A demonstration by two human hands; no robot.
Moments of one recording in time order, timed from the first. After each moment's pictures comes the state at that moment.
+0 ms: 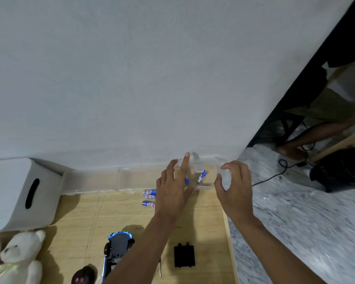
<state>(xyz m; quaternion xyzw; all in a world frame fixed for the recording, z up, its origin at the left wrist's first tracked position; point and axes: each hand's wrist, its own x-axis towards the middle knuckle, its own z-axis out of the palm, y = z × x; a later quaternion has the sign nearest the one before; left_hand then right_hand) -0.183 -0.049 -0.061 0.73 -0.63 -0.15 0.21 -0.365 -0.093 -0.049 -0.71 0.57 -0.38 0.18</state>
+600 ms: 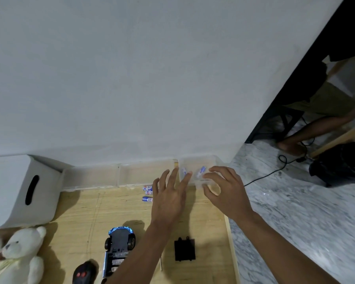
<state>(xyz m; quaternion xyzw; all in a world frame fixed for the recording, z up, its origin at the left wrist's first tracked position) -0.179 -0.020 -0.088 0.72 -0.68 -0.04 0.09 -0.373 -0.088 -0.081 -0.82 0.48 -0.27 0.13</state>
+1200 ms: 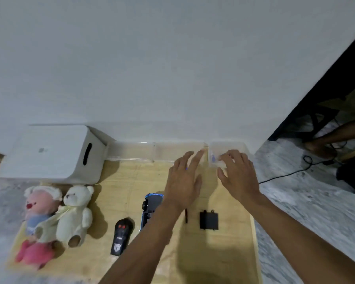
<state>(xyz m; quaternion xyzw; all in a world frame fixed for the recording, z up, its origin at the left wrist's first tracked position) -0.143 0.030 -0.021 0.71 -0.65 -0.16 0.21 -0.325 -0.060 -0.050 -0.85 0.50 -0.15 0.08</state>
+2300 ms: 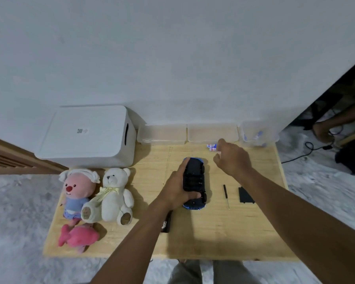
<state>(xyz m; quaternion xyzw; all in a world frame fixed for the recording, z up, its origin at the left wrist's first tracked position) -0.011 0.150 -0.032 0.67 -0.48 -0.51 0.26 -0.188 0.002 -0.043 -0.80 0.58 0.02 0.14</state>
